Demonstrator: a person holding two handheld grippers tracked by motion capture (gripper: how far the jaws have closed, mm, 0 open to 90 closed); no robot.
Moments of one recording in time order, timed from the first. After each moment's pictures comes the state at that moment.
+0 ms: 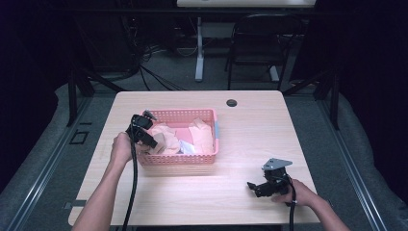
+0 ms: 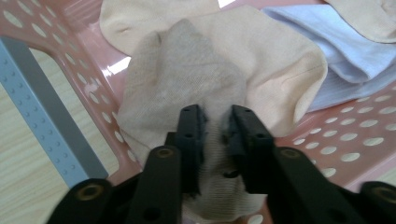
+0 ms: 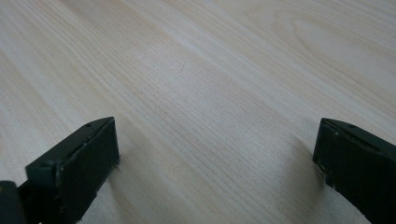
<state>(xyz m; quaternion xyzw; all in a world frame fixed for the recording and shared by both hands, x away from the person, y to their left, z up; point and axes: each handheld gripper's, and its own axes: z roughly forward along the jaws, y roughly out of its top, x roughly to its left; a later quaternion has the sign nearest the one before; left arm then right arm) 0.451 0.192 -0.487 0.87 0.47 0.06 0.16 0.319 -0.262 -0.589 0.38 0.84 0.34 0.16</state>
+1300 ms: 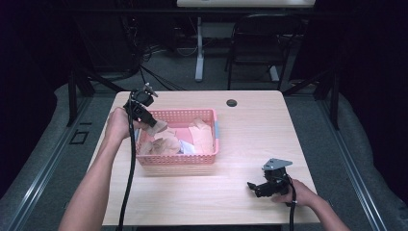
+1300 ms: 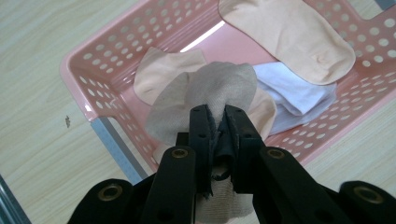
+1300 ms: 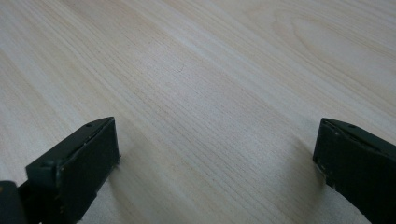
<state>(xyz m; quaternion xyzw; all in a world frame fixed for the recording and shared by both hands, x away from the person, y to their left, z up) 0.465 0.176 -0.397 0.88 0.44 0.09 0.17 0.318 -0.262 -0.589 0.38 0.84 0.34 0.16</state>
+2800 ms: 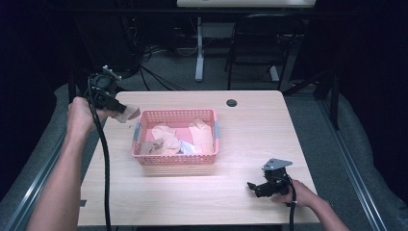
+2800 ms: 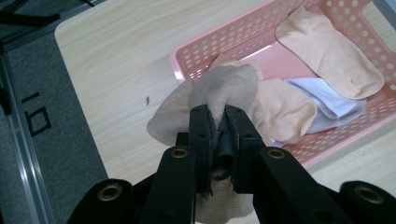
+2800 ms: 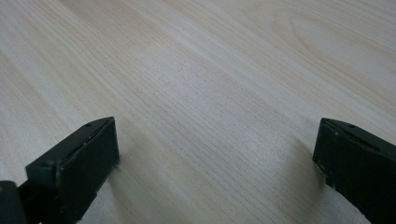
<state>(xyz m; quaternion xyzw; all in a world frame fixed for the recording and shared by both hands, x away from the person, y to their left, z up) 0.443 0.256 -0.337 0.83 0.49 0.15 0.20 0.318 -0.261 -0.590 0.39 0.84 0.35 0.16</state>
